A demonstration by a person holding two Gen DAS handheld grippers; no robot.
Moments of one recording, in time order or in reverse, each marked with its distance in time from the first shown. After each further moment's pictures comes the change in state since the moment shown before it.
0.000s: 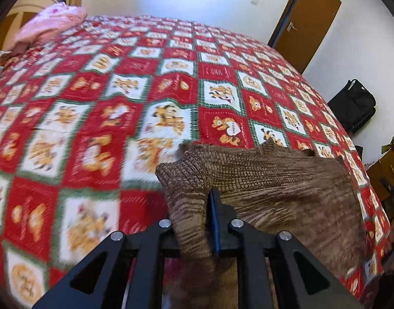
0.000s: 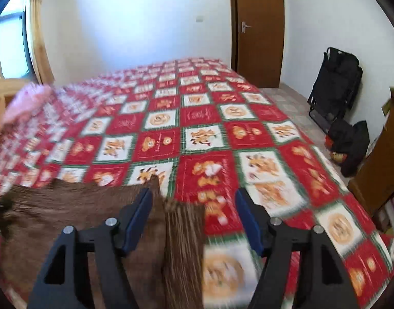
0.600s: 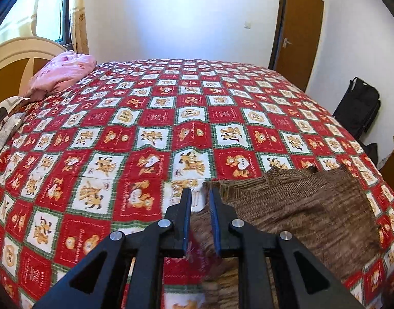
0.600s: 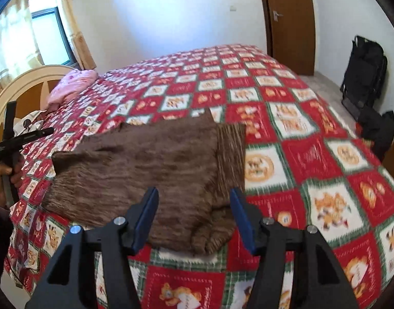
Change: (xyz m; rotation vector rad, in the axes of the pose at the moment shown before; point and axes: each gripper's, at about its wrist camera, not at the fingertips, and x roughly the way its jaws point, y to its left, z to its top) left arm -0.059 0.001 0.009 0.127 -0.190 0.104; right arm -0.078 0.024 -0.082 -0.052 0.070 0.222
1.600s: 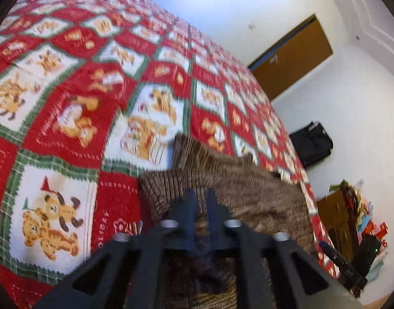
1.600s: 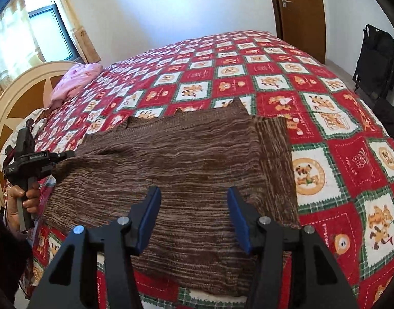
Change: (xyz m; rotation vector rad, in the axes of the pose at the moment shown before) left arm 0.083 0.033 -0.044 -0.407 0.123 -0.430; right arm 0.058 0.026 0.007 0.031 0.068 0.057
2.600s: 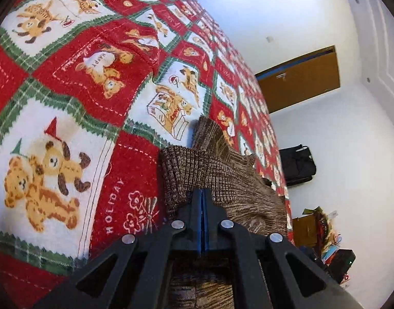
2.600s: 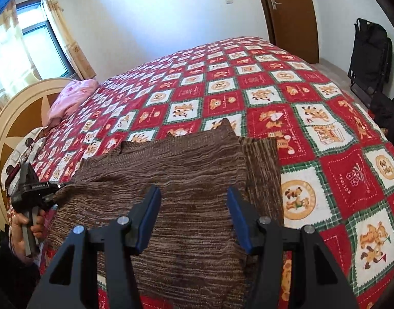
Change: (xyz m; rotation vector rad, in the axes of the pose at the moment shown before) left arm 0.003 0.044 -0.018 -0.245 0.054 -0.111; right arm -0.002 -0.021 0.026 0.064 -0.050 0.018
